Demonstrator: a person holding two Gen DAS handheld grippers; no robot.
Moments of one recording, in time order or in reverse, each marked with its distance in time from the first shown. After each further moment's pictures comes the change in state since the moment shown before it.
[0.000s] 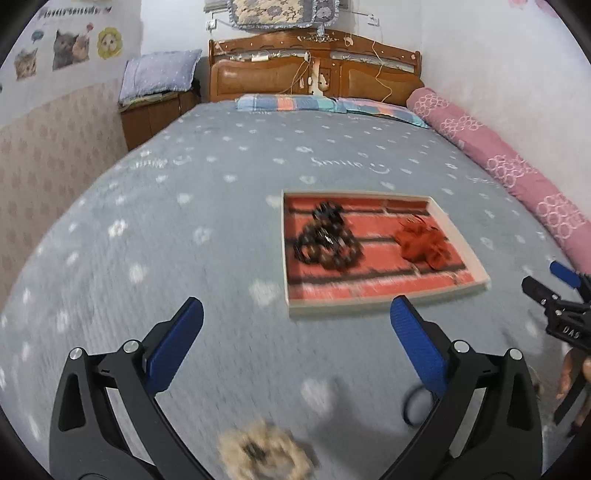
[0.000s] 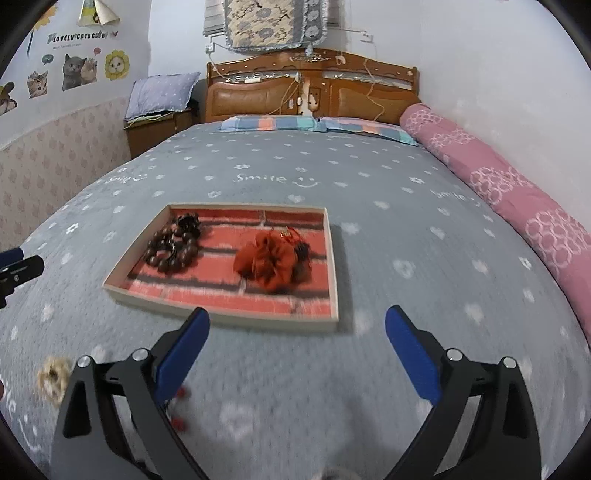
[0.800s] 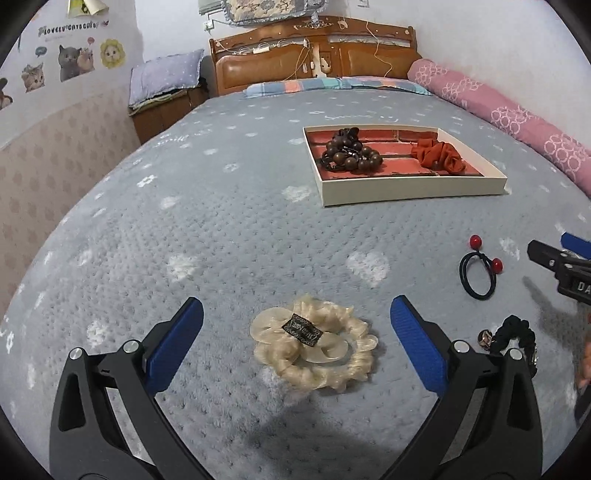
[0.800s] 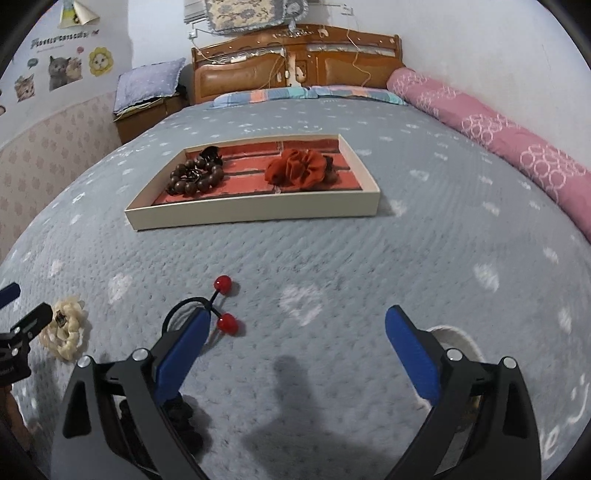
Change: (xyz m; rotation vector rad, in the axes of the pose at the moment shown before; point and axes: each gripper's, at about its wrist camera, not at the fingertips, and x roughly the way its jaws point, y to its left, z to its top) left arm -0.007 0.027 -0.122 0.104 0.017 0.100; right arm 0.002 0.059 -0.106 0.102 0.083 -0.016
